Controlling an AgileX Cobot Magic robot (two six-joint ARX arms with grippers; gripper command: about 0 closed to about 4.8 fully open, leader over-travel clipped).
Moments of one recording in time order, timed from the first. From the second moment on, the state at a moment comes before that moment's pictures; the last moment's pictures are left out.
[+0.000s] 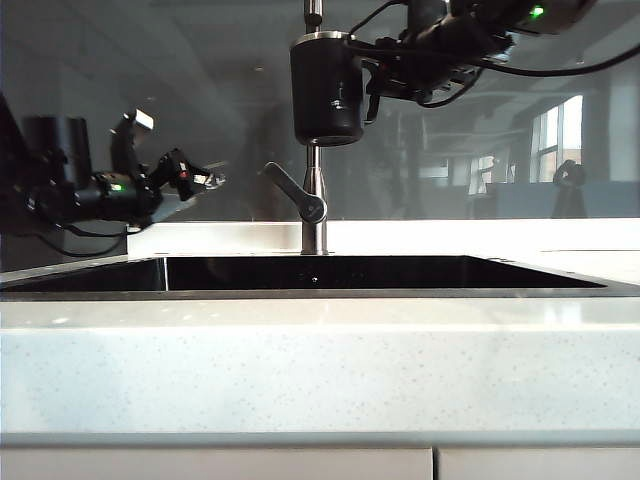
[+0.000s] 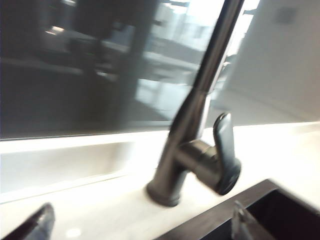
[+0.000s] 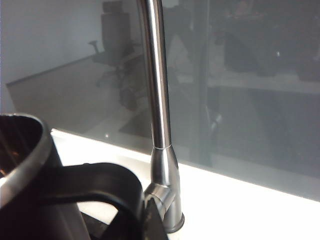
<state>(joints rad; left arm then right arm) -0.03 2.33 1.51 1.07 0.73 -0.41 0.34 1.86 1.43 0.45 -0.09 0.05</state>
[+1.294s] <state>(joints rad) -0.15 2.55 2.03 1.00 0.91 -0.58 0.36 1.87 1.51 0.46 0.00 0.10</state>
